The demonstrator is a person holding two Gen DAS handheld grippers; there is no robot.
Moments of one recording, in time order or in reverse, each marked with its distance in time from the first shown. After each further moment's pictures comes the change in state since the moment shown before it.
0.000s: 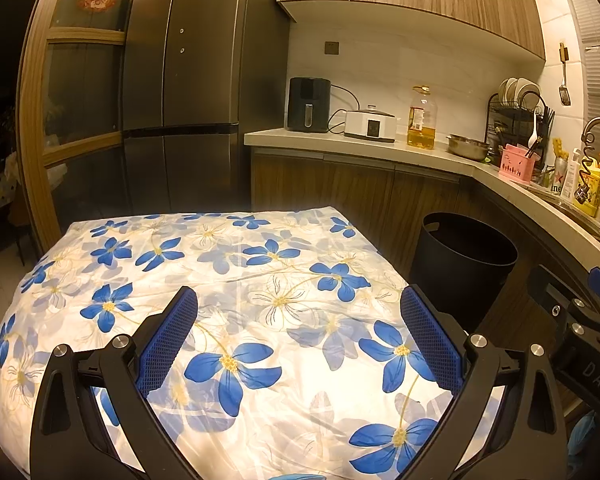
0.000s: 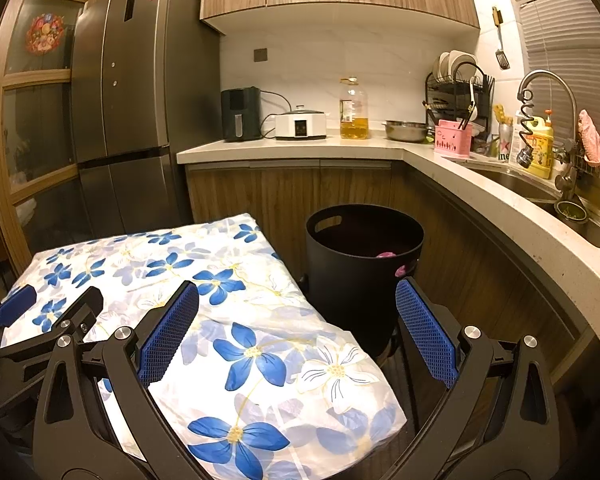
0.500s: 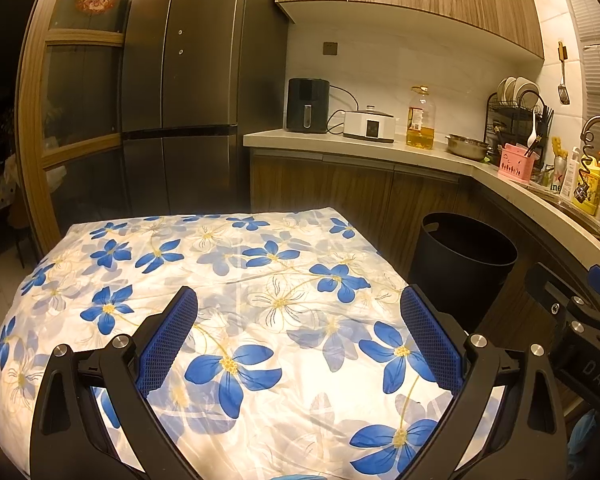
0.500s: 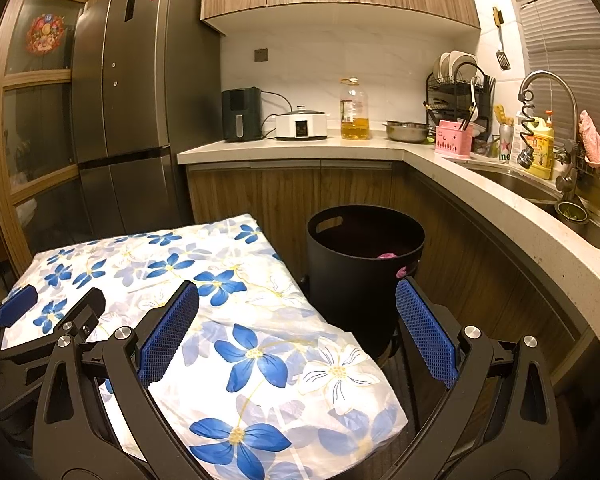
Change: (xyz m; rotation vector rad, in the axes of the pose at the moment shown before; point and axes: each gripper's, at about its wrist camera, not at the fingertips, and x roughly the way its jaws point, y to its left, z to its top) left arm 0.000 -0.001 0.001 0.000 -0.002 -0.001; right arm 0.000 0.000 0.001 0.001 -0.002 0.003
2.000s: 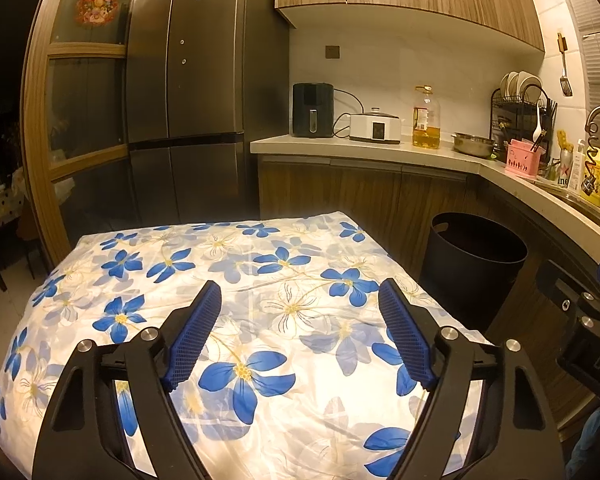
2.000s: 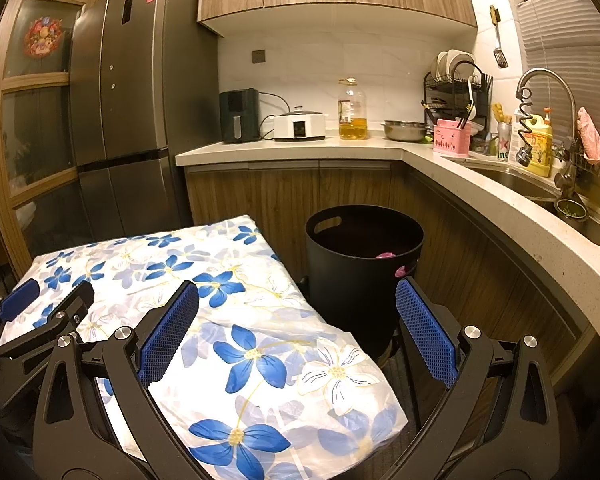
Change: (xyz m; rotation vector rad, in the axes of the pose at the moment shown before) left arm -0.001 -0.004 0.003 0.036 -0.020 0.042; right arm 0.001 0.001 0.000 0.007 -0.002 -0.003
